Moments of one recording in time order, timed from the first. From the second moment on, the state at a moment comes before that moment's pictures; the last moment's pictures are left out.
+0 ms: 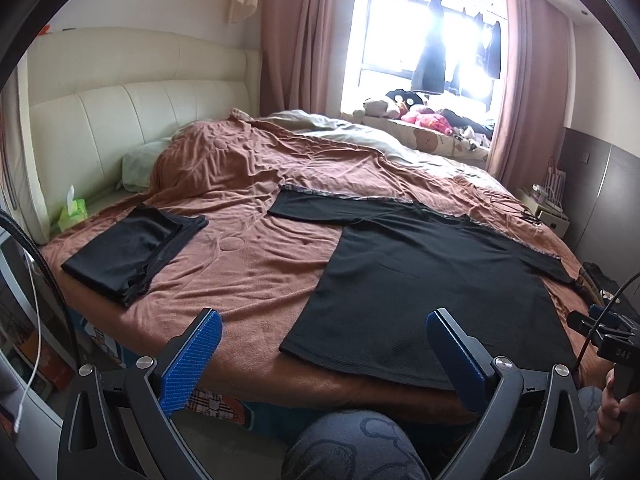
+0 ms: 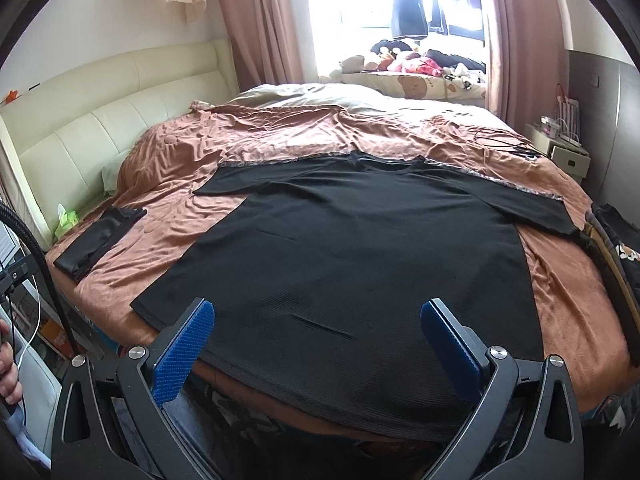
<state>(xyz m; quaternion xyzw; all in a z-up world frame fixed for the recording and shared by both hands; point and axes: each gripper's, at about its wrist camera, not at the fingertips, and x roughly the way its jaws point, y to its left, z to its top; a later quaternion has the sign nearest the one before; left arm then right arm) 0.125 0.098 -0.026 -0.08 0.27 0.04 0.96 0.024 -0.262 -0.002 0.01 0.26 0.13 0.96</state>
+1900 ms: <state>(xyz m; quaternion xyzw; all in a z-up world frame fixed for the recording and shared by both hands) 0.452 0.204 -0.109 -0.17 0.41 0.03 0.89 0.325 -0.182 -0.041 0.01 0.35 0.15 0.92</state>
